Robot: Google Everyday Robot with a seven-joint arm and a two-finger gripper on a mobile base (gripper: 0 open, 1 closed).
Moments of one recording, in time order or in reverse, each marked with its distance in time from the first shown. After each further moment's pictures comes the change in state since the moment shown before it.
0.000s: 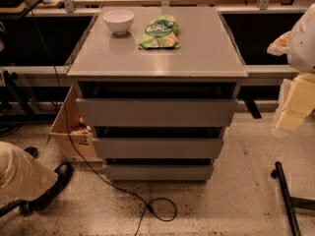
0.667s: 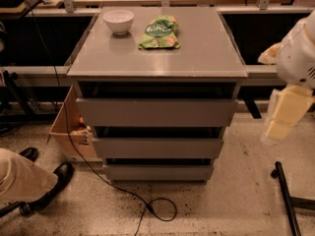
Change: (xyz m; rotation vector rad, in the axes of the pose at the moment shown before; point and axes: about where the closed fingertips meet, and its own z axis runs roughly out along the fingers) arm -0.003 0.004 0.021 -0.008 -0.018 -0.015
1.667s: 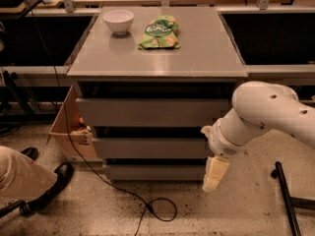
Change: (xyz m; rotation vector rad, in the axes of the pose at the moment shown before) arm -0.012 0.047 0.272 -0.212 -0.130 -0.062
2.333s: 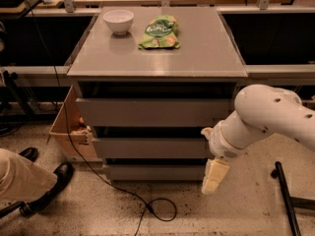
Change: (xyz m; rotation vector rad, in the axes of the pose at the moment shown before) arm -0.002 0.007 0.001 0.005 -0.022 0.011
